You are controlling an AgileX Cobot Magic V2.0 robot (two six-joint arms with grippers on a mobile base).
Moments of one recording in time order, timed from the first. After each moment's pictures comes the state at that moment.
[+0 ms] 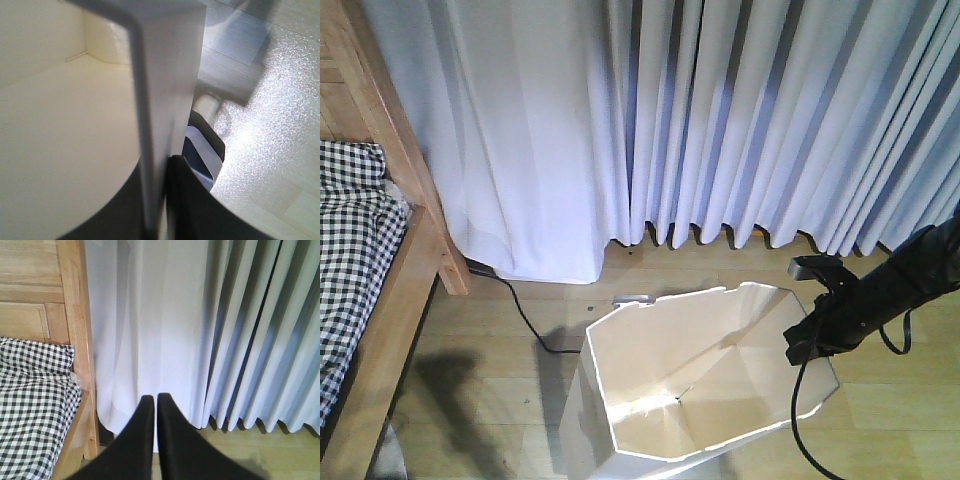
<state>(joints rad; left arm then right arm) 0.01 -0.01 0.03 -0.04 0.27 -0.04 -0.14 2.27 -0.98 0.79 0.66 -1.21</state>
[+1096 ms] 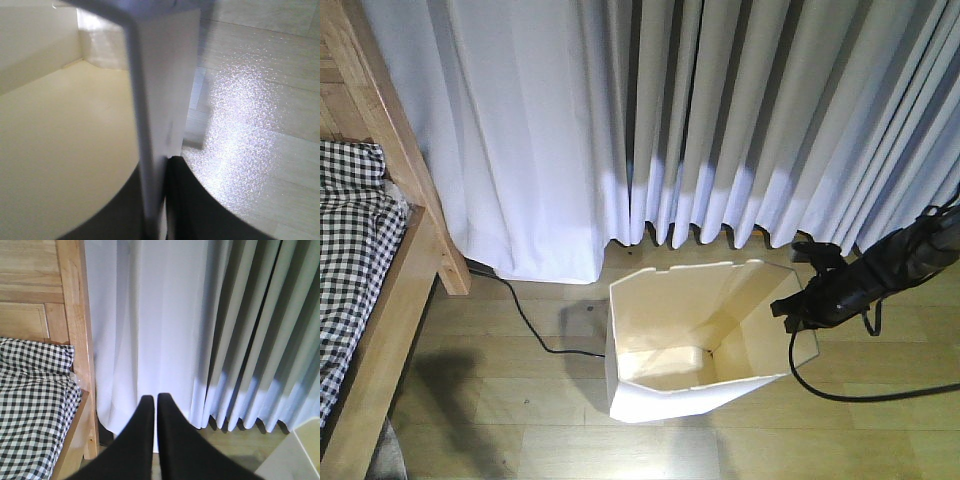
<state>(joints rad) 0.01 -0.01 0.03 -0.04 0.27 -0.04 -0.14 2.54 -1.26 0.88 0.45 -1.14</state>
